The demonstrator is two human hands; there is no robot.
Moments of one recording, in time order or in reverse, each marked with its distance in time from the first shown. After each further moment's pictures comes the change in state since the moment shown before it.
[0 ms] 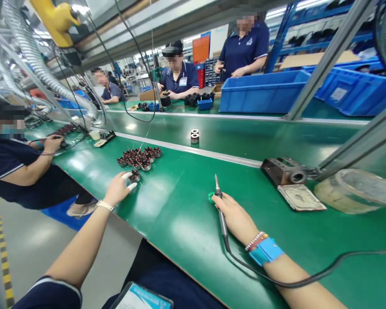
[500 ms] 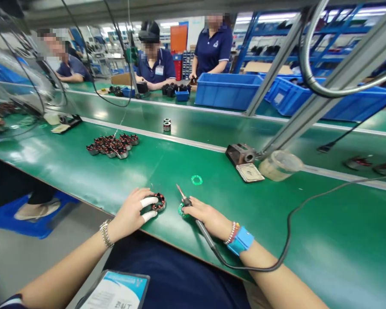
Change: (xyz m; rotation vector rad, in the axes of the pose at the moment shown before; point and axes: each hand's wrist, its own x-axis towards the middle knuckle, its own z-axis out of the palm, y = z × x) left_hand -0.090 0.129 0.007 -0.402 -0.121 0.540; right_hand -0.043 -0.048 -0.034 0.358 -0.129 -0.212
